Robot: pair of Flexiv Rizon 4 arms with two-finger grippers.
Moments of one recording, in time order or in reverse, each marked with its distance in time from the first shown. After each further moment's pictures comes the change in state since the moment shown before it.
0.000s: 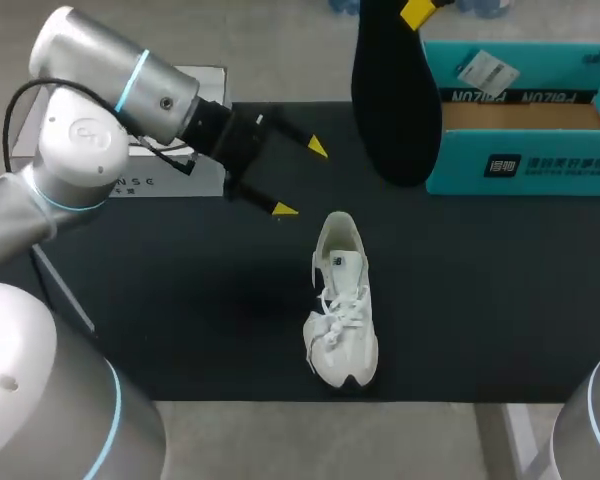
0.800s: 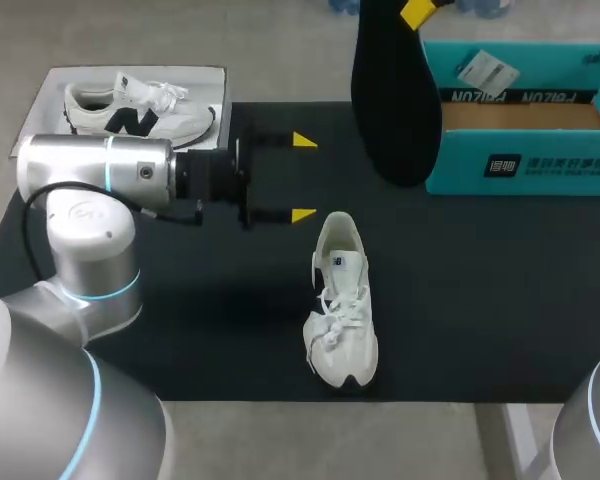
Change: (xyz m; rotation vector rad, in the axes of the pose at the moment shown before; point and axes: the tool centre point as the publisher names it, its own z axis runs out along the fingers) left arm -0.007 -0.009 0.004 0.152 -0.437 -0.074; right arm 0.000 0.000 0.000 0.000 0.000 0.000
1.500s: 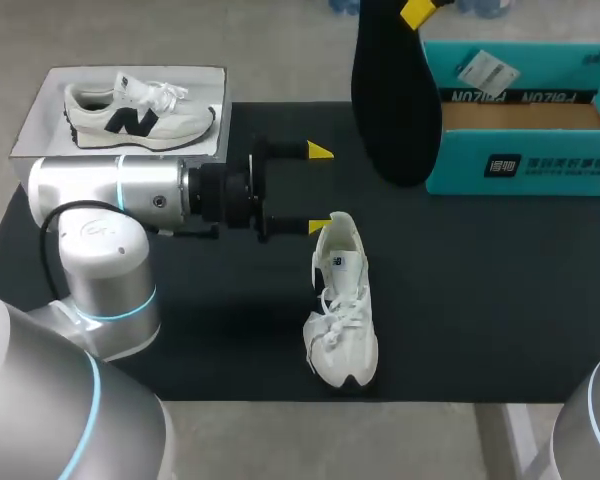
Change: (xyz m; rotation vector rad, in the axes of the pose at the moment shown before) left arm 0.011 -0.034 0.021 0.051 -0.046 0.317; right arm 0.000 0.000 0.000 0.000 0.000 0.000
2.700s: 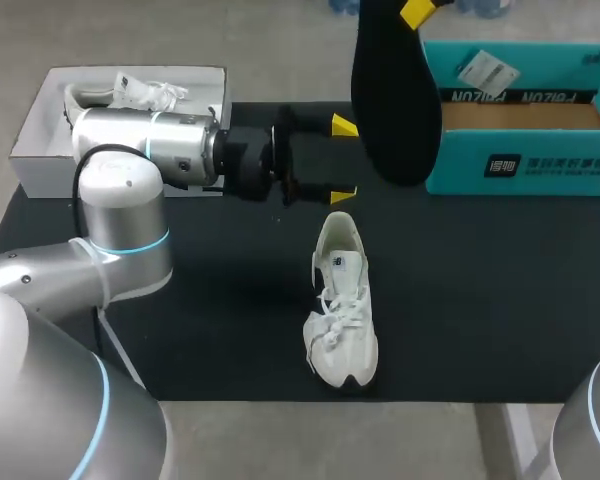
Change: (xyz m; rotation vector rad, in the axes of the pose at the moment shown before) left arm -0.039 -0.004 0.034 0.242 0.010 0.255; right arm 0.000 -0.002 -0.001 0.007 0.006 -0.008
